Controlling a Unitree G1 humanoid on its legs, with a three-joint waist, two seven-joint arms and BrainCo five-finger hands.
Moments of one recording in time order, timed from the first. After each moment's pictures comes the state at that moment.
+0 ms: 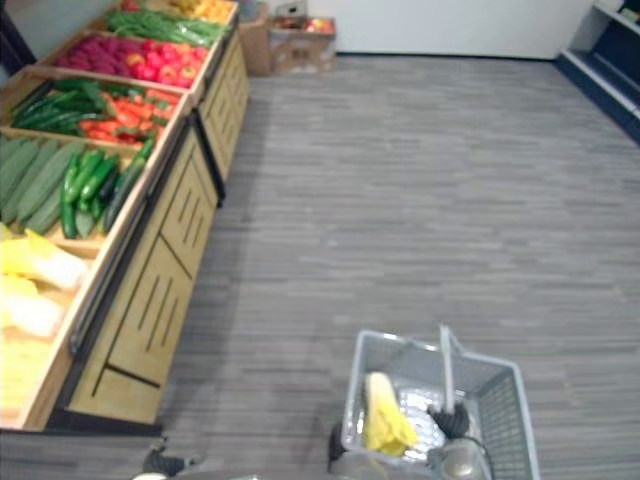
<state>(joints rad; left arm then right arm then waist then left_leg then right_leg) 0.16 0.07 0.24 1.00 0.34 -0.04 0.23 0.16 -0.17 -0.29 0.76 -0.47 -0.10 -0.21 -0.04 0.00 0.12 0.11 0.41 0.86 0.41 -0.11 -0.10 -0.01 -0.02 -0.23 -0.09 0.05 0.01</state>
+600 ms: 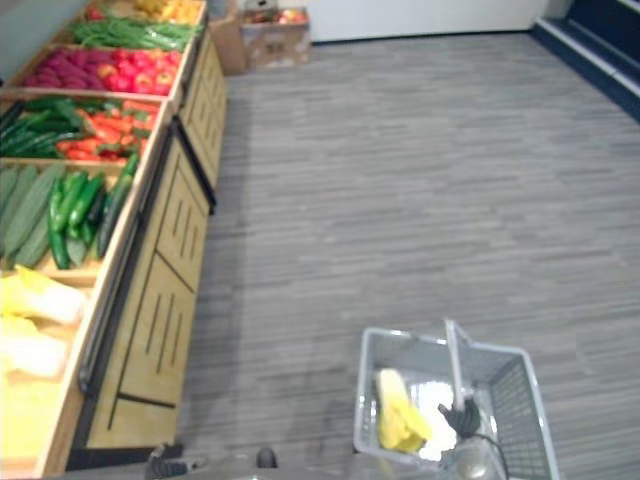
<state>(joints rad) 0.18 0.04 0.23 1.00 0.29 -0.07 0.27 0.18 -0.22 -0.27 0.72 -0.47 -0.12 -0.21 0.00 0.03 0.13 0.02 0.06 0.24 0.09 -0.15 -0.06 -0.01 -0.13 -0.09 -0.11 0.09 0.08</state>
